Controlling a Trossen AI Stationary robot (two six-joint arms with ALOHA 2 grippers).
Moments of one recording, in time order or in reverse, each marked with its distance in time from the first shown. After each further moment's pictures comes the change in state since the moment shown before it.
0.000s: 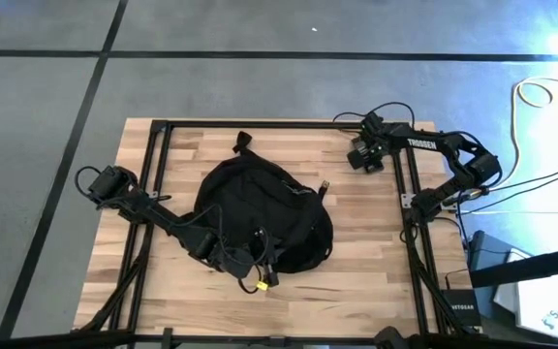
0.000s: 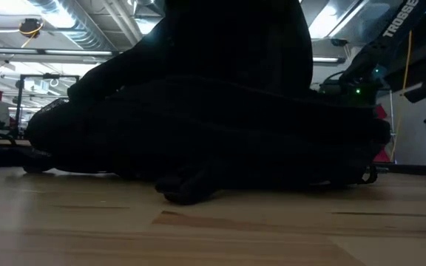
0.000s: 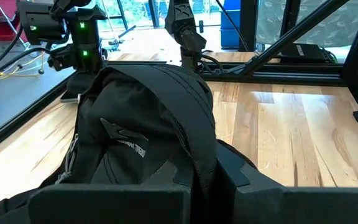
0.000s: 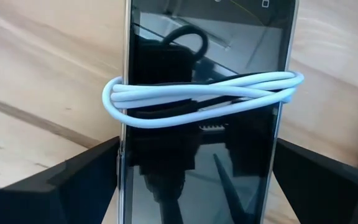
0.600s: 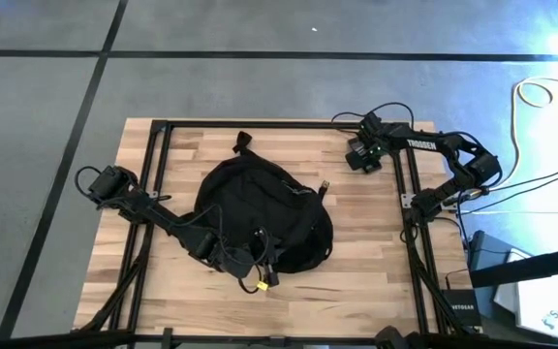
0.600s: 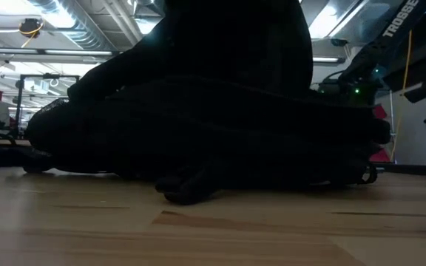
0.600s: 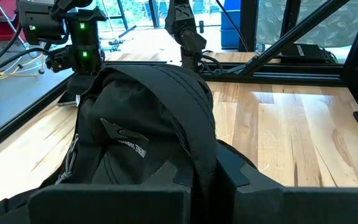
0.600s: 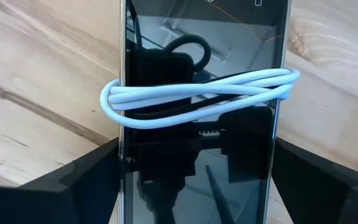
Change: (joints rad) left arm 0.000 0.000 0.000 0.002 0.000 0.000; right arm 0.006 -0.010 -0.004 0.022 -0.007 -0.041
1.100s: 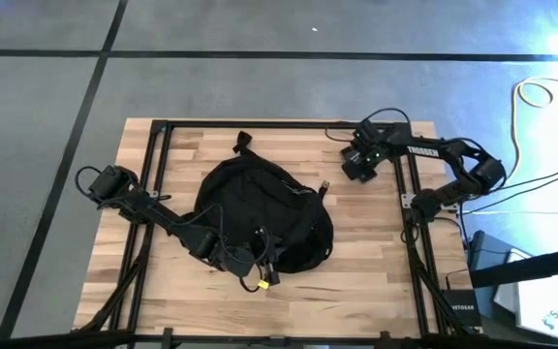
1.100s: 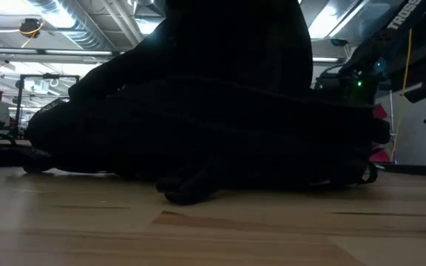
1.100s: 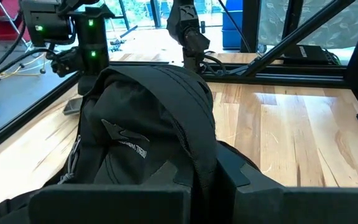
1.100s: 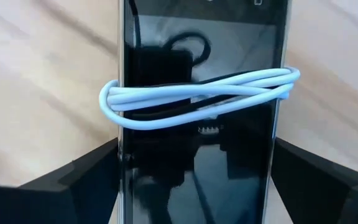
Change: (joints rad) left arm 0.010 0.000 0.000 0.002 0.001 0.000; right arm 0.105 -0.103 -0.010 -0.057 -0.080 0.015
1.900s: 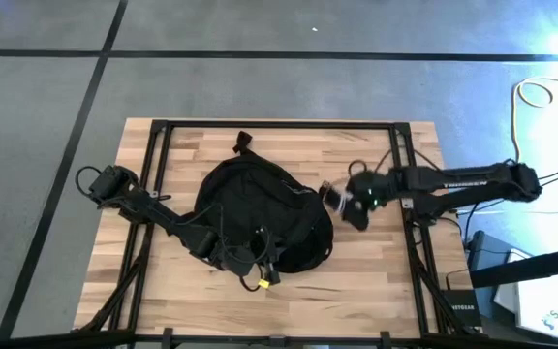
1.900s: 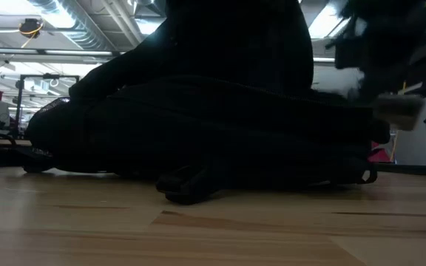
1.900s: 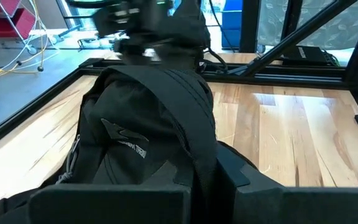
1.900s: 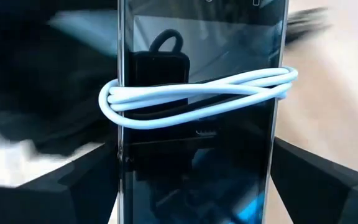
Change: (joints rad) left arm 0.005 0.000 0.000 -0.002 0.010 -0.015; right arm 0.834 -0.442 -0.019 -0.133 -0.085 0.396
